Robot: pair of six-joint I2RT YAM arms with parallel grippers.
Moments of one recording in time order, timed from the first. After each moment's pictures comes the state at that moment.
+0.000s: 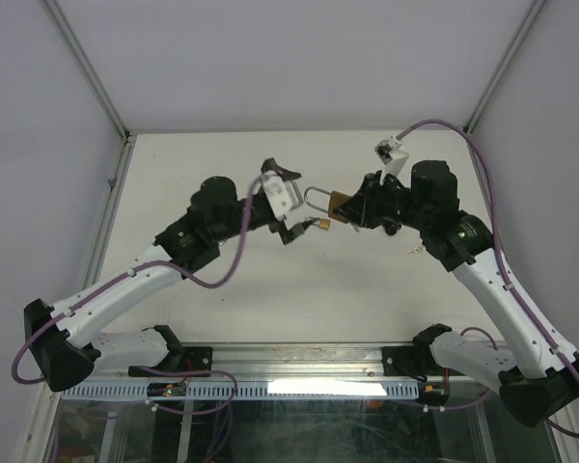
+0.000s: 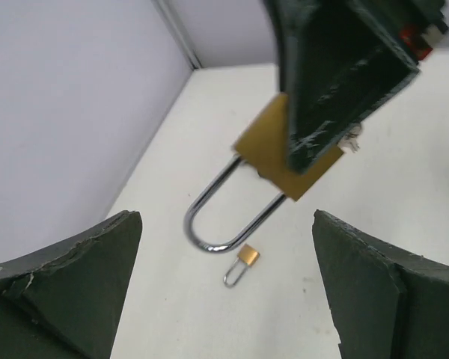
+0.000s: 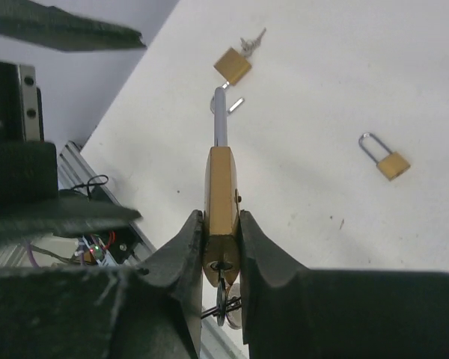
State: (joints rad) left arm -0.91 1.19 1.08 0.00 0.22 0.50; right arm 0.53 1.00 1.11 -0.51 -0.38 0.37
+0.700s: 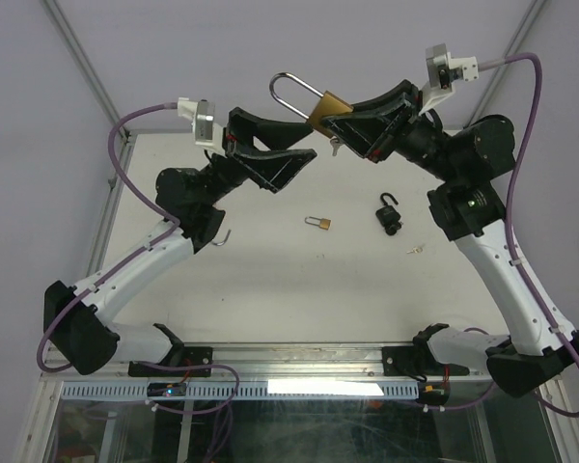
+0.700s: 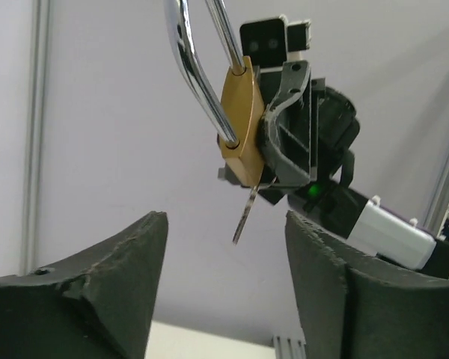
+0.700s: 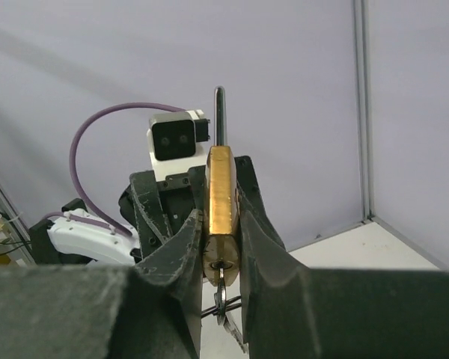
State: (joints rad) left arm -0.66 1.28 1.15 0.93 0.52 -0.68; right arm 0.49 1.18 1.51 0.20 -0.66 0.59
